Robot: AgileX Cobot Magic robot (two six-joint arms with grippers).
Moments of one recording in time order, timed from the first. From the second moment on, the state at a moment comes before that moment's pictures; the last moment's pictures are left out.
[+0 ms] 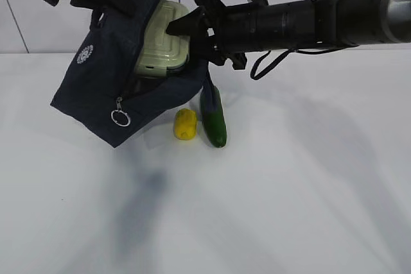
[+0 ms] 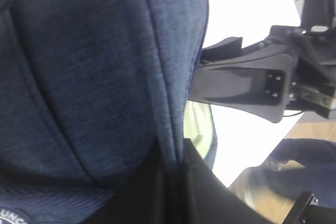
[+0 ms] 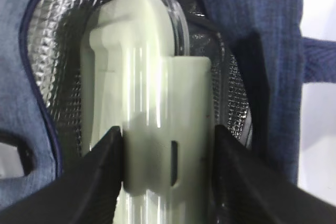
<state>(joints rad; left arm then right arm) -0.18 1.91 -1.81 -0.77 1.19 0.30 0.33 2.06 -1.50 1.69 0.76 -0.89</state>
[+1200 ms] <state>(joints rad) -0.18 2.07 -1.81 -0.71 1.09 0.30 0.41 2.42 -1.75 1.73 0.83 -0.89</state>
